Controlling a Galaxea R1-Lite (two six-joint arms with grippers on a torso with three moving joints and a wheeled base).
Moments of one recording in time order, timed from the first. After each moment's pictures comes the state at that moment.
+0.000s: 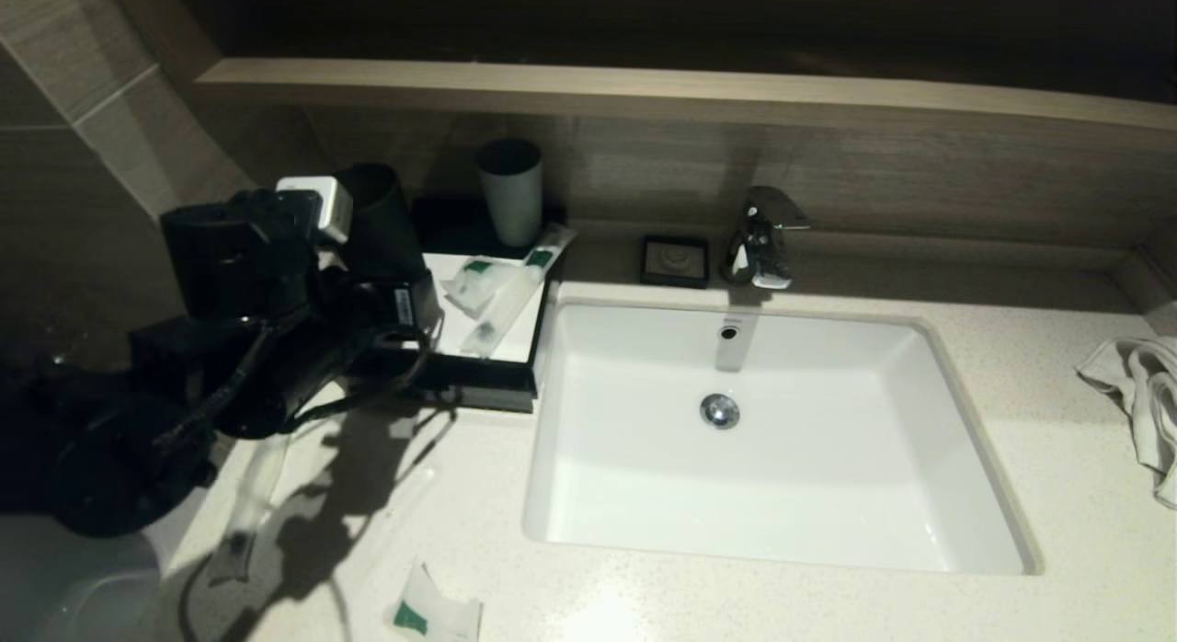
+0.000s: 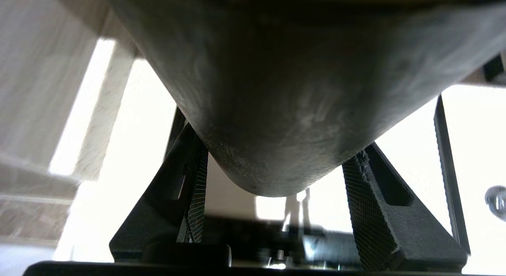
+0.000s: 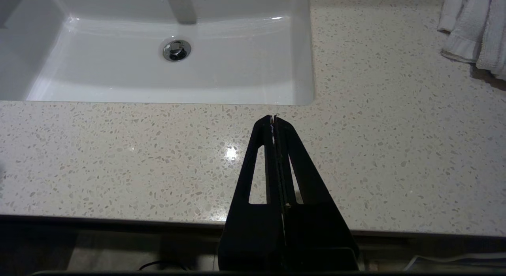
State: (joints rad) left arm -0.39 1.66 -0.84 -0.76 0.35 -0.04; right arm 0.00 0.00 0.00 0.00 -0.01 0.04
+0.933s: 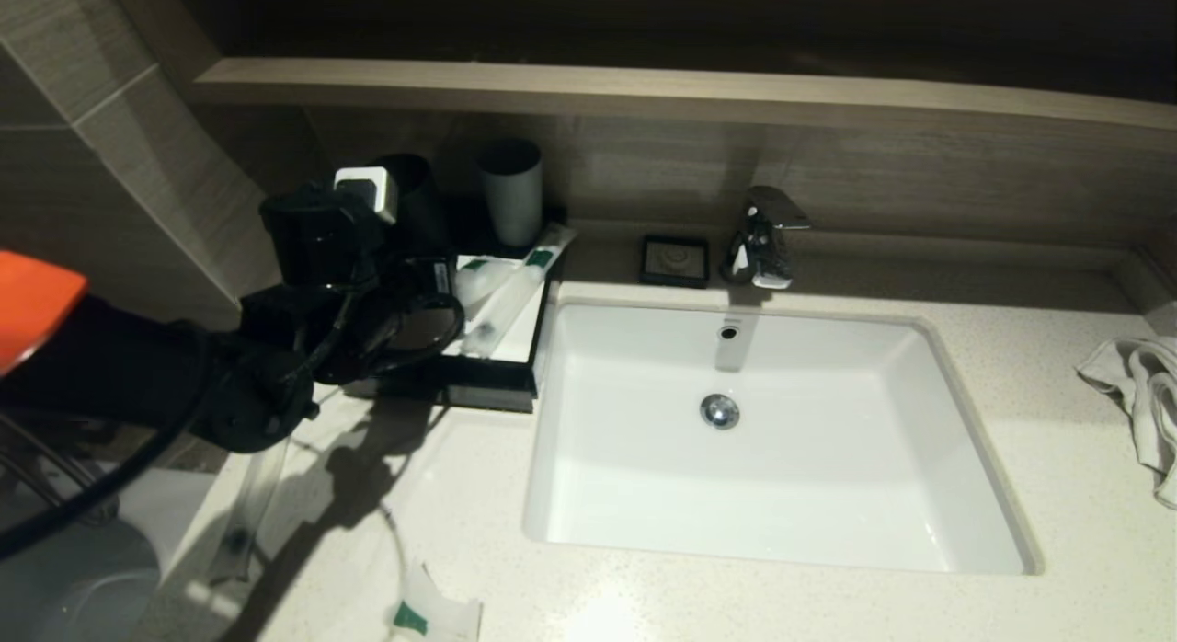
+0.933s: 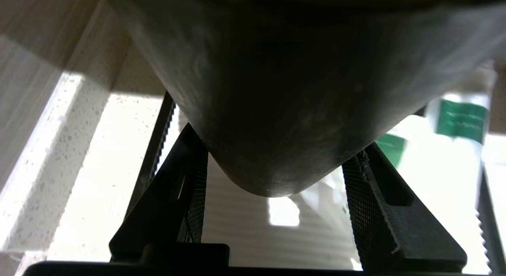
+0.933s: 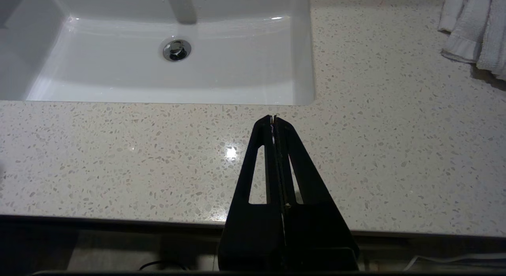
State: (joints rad) left arm -0.37 1.86 -1.06 -0.79 0.35 -0.03; right arm 0.00 0.00 0.00 0.00 -0.01 0.04
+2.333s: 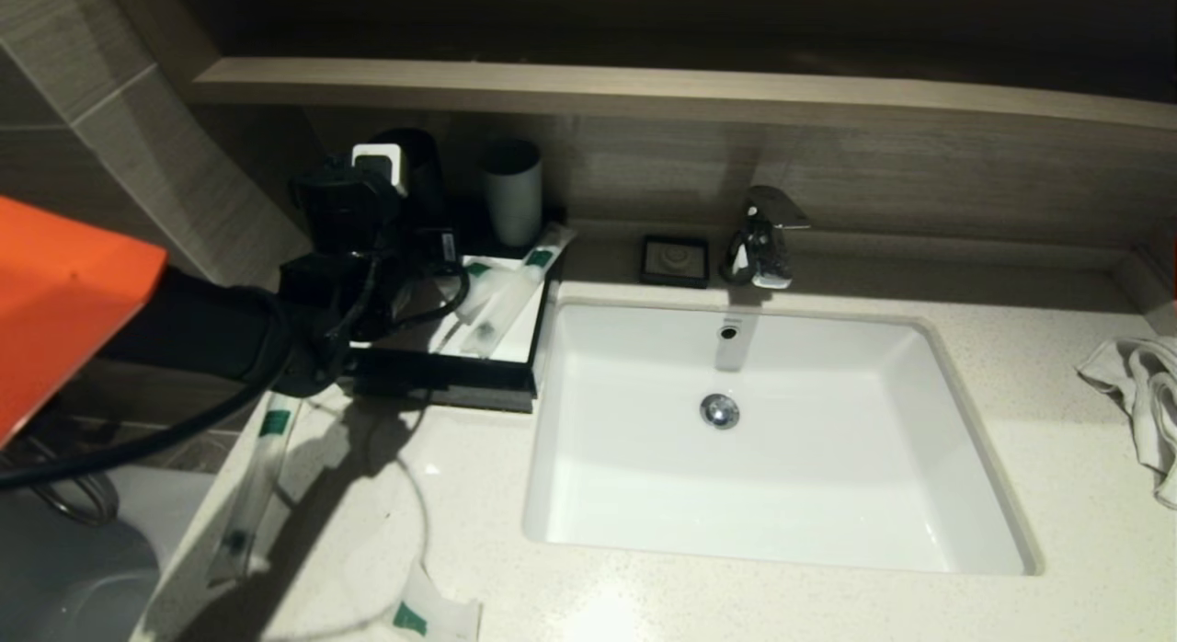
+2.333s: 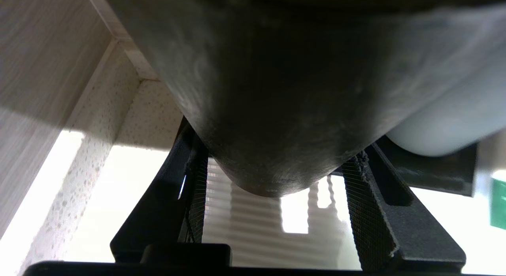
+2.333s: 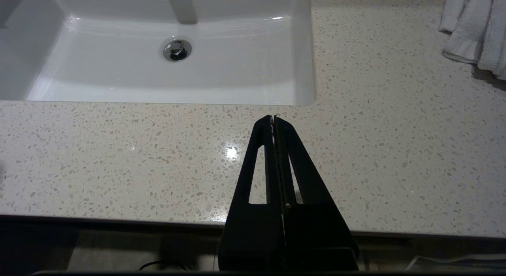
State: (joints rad) left arm -0.32 1.99 -1.28 -0.77 0.35 0.02; right arm 0.00 0.00 0.00 0.00 -0.01 0.04
